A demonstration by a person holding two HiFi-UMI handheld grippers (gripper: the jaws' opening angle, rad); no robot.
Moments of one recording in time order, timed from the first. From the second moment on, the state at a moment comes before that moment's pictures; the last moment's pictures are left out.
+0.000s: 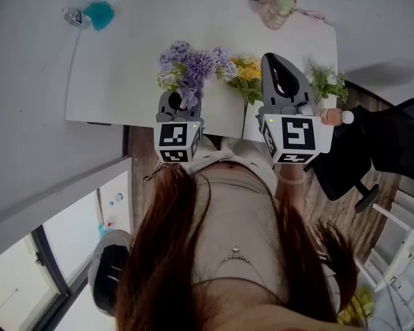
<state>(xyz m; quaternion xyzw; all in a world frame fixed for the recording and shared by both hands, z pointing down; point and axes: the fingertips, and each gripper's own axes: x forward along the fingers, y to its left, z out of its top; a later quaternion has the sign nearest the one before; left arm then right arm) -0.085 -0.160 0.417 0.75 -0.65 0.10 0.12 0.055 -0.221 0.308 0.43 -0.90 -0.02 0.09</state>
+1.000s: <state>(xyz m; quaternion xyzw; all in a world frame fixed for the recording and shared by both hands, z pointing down) -0.085 -0.154 0.328 0.77 -0.63 0.01 0.09 0.063 -0.211 0.309 0.45 -0.89 0.00 0.08</state>
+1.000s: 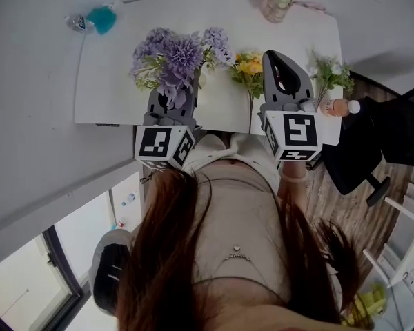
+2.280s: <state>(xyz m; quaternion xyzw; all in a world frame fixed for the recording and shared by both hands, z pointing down) -0.111 -0.150 0.259 0.75 -0.66 -0.02 0.04 0.049 -0.202 0.304 0.41 -0.91 0.02 0.05</state>
